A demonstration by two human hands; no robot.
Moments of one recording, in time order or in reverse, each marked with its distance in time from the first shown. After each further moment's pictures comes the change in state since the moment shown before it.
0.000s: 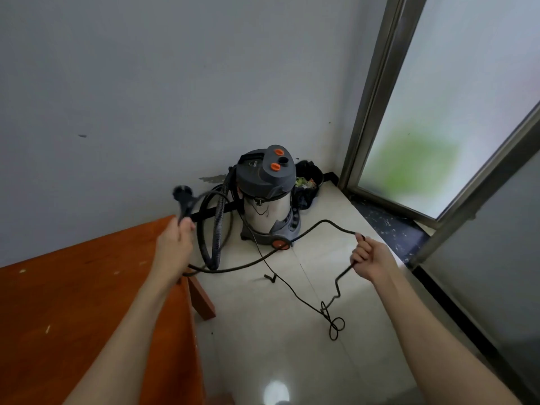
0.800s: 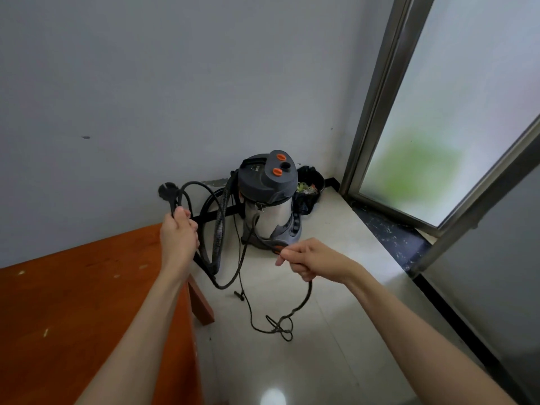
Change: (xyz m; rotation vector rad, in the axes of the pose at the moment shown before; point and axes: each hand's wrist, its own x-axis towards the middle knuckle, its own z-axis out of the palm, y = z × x) left_hand 0.014 0.026 0.009 -0.405 0.197 -0.146; right_hand -0.048 0.046 0.078 -1.321 -0.728 -0.088
